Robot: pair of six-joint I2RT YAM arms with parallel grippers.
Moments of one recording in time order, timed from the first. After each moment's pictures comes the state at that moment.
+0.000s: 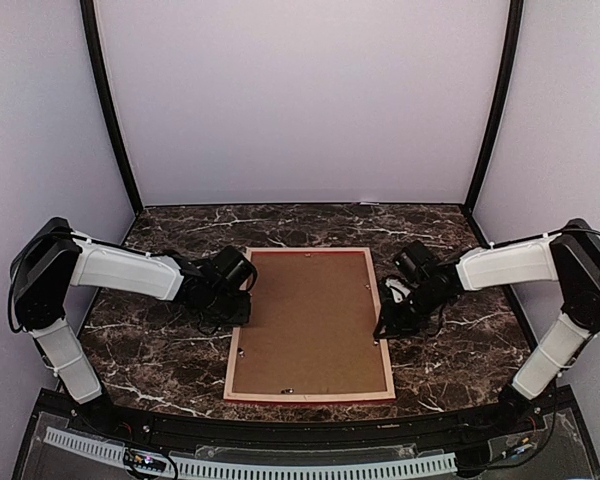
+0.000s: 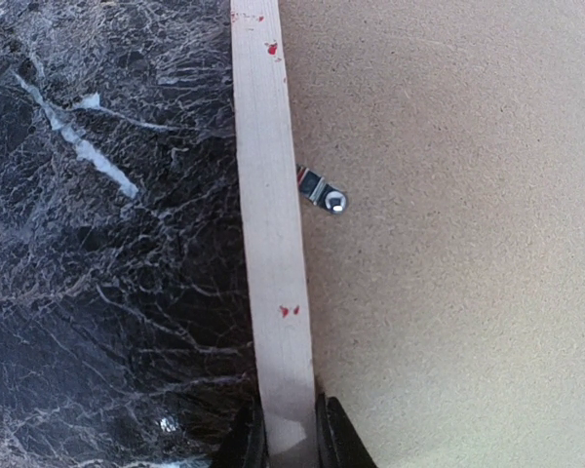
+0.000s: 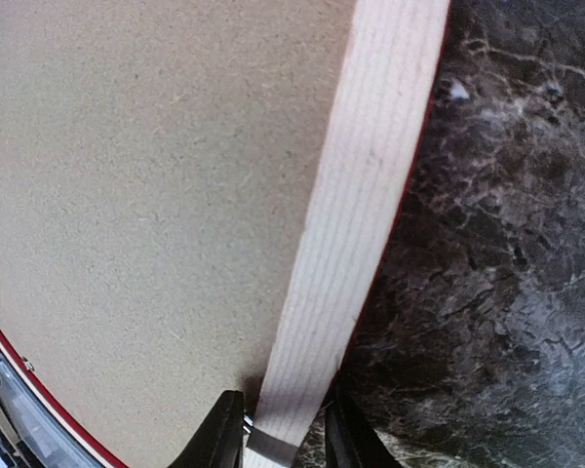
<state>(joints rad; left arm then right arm) -0.80 1.73 0.96 -0.37 -0.21 -0.71 0.62 1.61 0.83 -0.47 -0.32 0.46</state>
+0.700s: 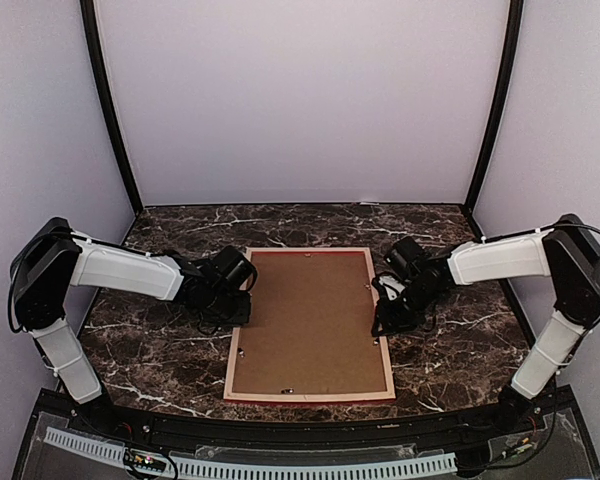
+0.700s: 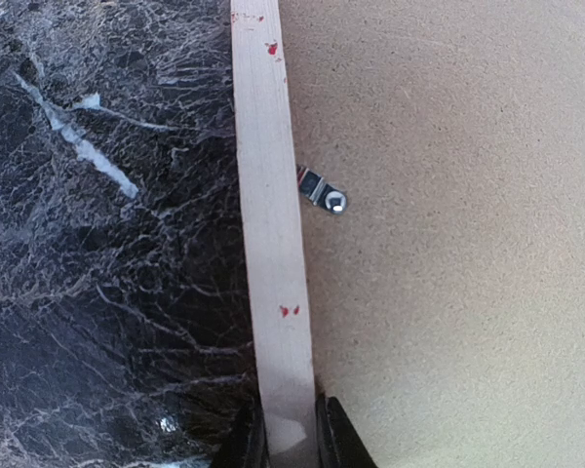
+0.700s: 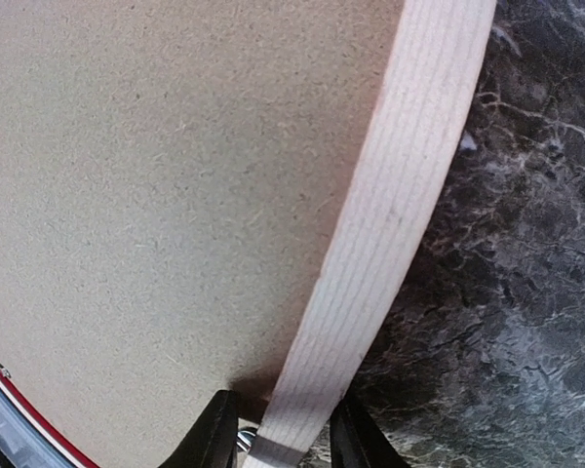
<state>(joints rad) -0.80 1.73 0.96 -0.37 -0.21 -0.71 0.65 1.67 0.91 -0.52 -0.26 0.40</state>
